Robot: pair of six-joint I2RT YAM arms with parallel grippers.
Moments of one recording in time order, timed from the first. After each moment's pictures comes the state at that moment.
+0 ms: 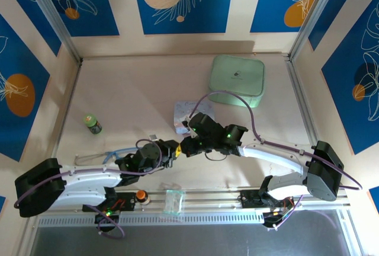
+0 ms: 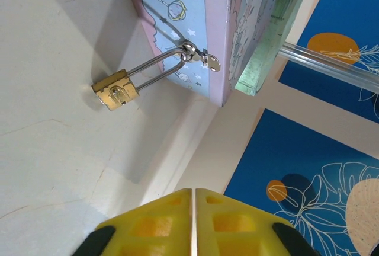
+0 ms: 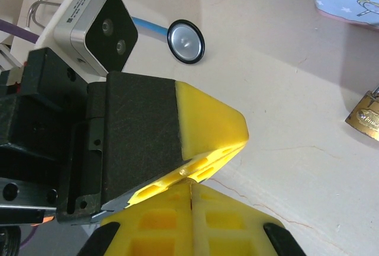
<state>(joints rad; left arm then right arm) -1.08 1.10 0.27 0.43 -0.22 -1.98 1.02 1.31 0.93 -0.48 -0.17 0.69</state>
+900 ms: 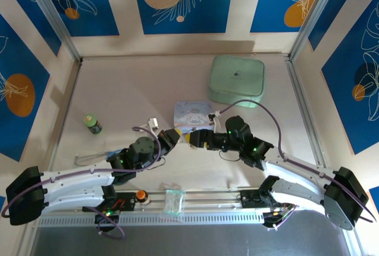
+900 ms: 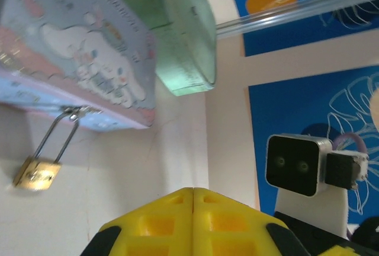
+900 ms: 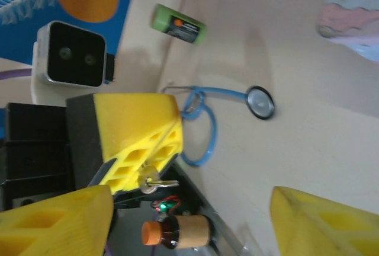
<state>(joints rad) -1.08 0.96 0.41 0.35 -0.31 -1.33 0.80 0.99 0.49 0.17 -0.46 0.98</state>
